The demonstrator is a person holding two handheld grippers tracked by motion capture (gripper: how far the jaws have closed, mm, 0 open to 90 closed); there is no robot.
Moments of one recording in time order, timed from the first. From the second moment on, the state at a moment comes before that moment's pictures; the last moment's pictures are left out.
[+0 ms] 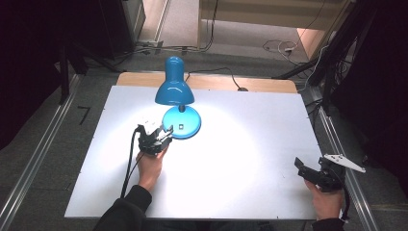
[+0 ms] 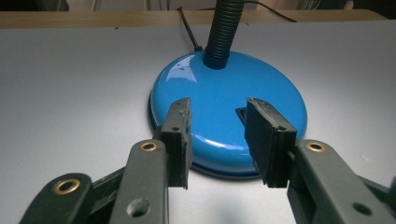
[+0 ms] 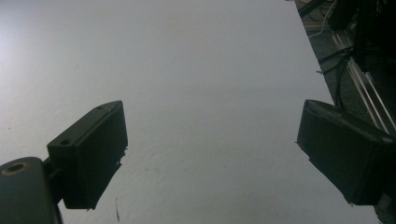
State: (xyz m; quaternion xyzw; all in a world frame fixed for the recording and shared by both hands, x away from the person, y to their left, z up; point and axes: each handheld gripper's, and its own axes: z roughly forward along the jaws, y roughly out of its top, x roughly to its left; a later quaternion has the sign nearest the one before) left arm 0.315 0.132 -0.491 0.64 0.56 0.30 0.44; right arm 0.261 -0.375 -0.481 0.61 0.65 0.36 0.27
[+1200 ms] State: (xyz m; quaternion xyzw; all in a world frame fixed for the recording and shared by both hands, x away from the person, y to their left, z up) left arm 0.334 0.117 -0.499 0.64 0.55 0.26 0.46; right arm 0.261 -0.378 -0.481 0.61 0.65 0.36 0.26
